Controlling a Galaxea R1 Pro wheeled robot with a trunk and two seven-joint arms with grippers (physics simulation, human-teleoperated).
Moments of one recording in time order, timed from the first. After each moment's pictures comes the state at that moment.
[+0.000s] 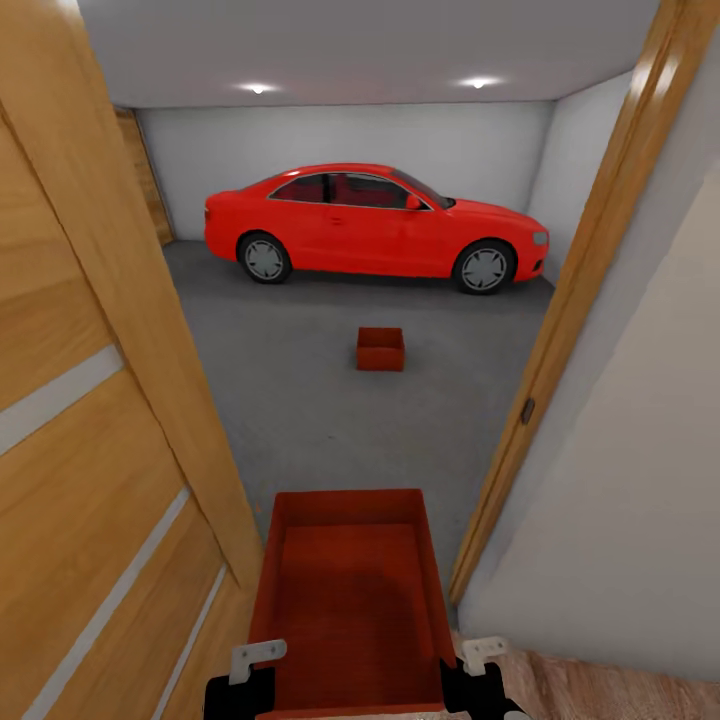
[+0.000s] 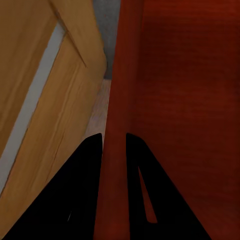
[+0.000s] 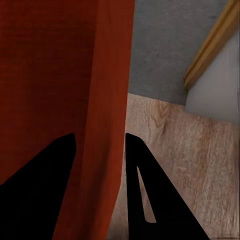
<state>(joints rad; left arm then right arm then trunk) -0.07 -0.17 -0.01 -0.97 -0.06 0.14 0.29 -0.27 0.08 -0.07 -0.58 0.16 -0.03 0.09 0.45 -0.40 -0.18</state>
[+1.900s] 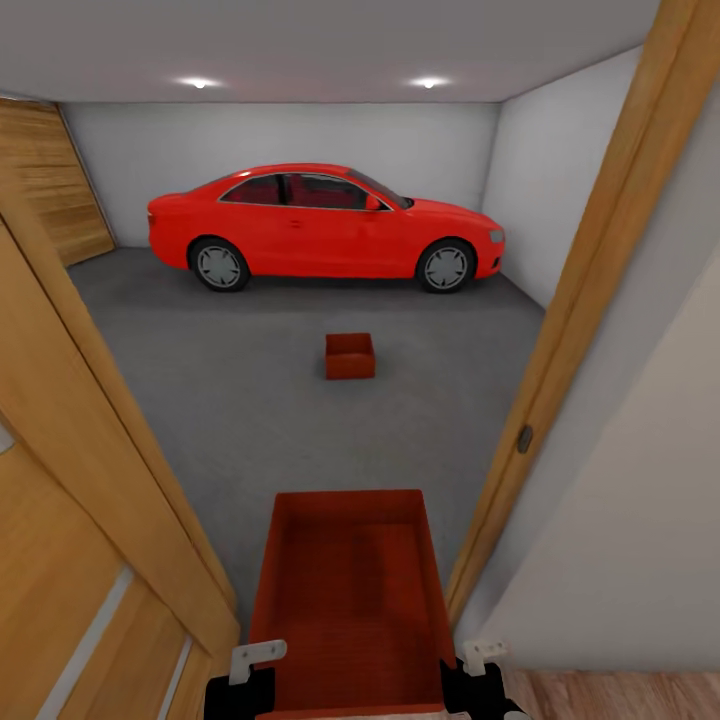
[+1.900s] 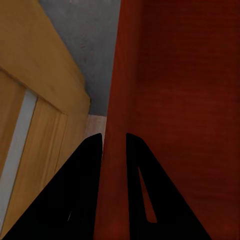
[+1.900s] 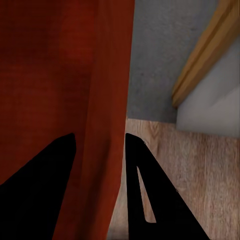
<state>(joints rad) -0.07 -0.17 -0.01 -0.97 -0.06 0.14 0.29 -0.27 0.08 -0.07 -0.58 0.16 -0.03 0.09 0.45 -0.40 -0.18</state>
